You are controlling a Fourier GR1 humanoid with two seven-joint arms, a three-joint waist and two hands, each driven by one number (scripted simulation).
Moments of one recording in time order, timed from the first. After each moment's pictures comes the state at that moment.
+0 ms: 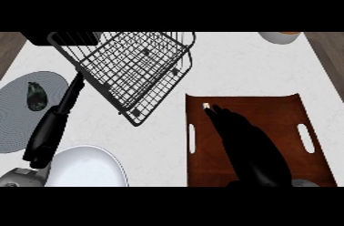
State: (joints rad) left arm -0.09 0.48 -0.25 -1.64 -0.03 0.20 -0.08; right arm -0.42 -0.45 0.70 -2.04 0.38 0.28 1.14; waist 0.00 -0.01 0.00
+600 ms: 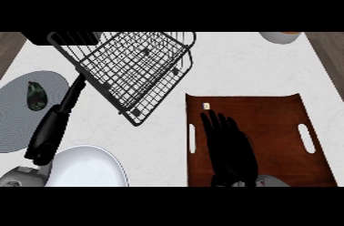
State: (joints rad) left arm -0.10 0.47 -0.24 -1.63 -0.04 0.18 -0.07; right arm -0.41 -0.35 0.82 -1.84 0.58 0.30 1.18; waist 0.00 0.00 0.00
